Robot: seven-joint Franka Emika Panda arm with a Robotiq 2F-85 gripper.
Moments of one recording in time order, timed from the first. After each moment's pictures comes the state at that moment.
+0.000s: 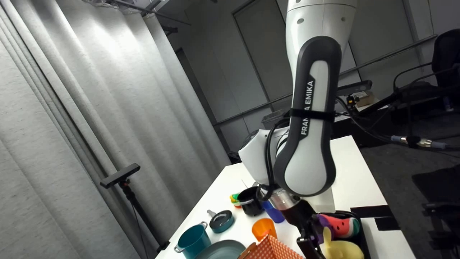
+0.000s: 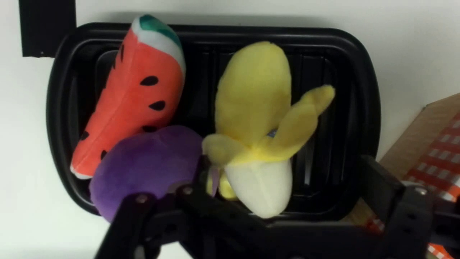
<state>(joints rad) 0.05 0.35 0.01 -2.31 -0.08 2.49 0.11</state>
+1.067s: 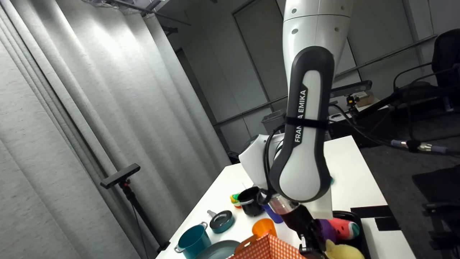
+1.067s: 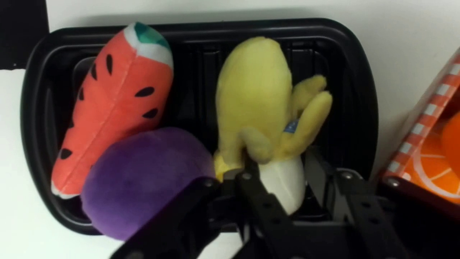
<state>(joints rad) 0.05 0.38 0.01 -2.29 -0.02 2.49 0.13</state>
